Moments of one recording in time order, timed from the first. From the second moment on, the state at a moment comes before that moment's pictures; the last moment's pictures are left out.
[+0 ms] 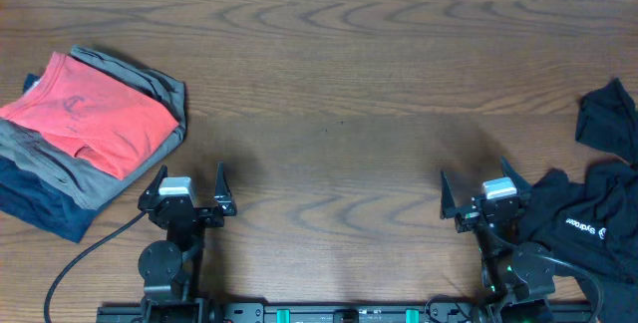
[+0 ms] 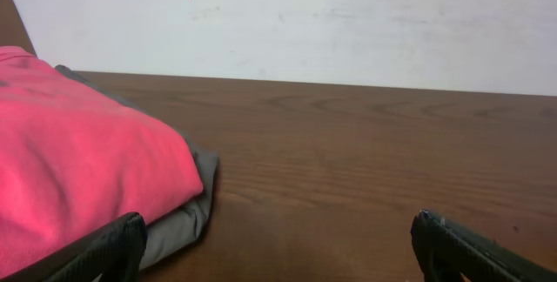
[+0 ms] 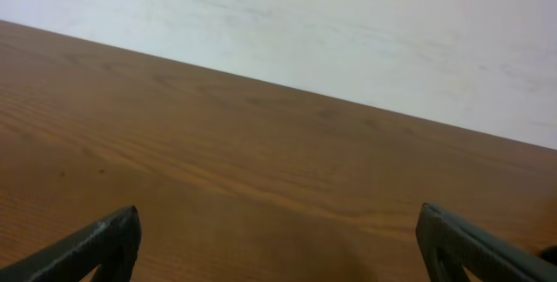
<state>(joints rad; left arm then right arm) 0.02 0.01 0.02 -0.11 0.02 -0.07 0.19 0.01 0.01 -0.07 0.02 -0.14</state>
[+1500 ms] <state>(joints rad) 0.02 0.01 0.02 -0.11 0.02 -0.07 0.19 0.01 0.01 -0.07 0.00 -0.11</state>
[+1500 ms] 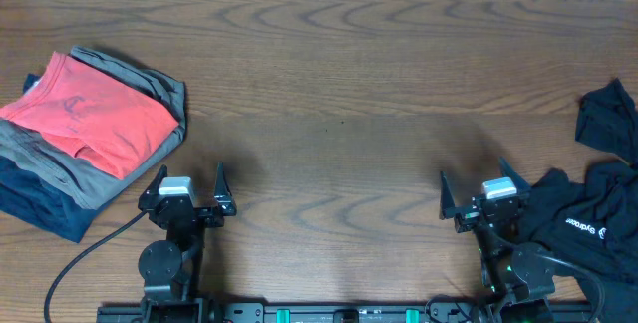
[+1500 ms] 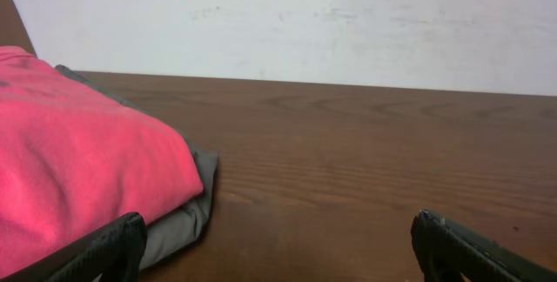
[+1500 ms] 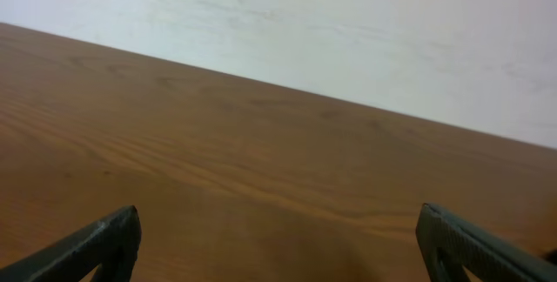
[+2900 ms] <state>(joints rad) 0.02 0.72 0.61 -0.88 0.19 -0.22 -0.05 1.23 0.67 -0.90 0.37 0.54</state>
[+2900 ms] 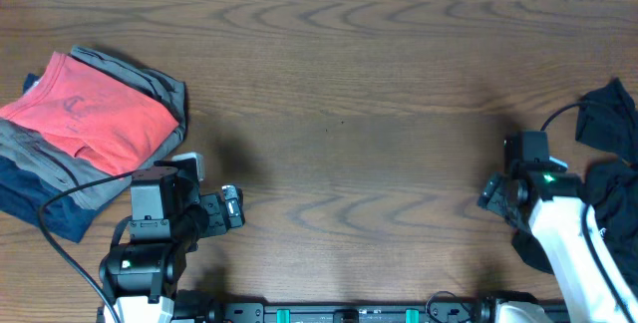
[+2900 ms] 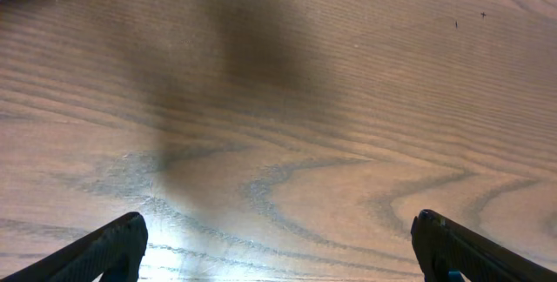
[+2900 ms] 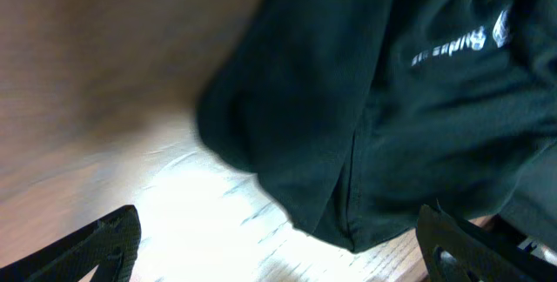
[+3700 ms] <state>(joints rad) 0.02 0.72 0.62 -0.77 0.19 -0.22 0.08 1.47 0.62 0.01 -0.48 0.26</state>
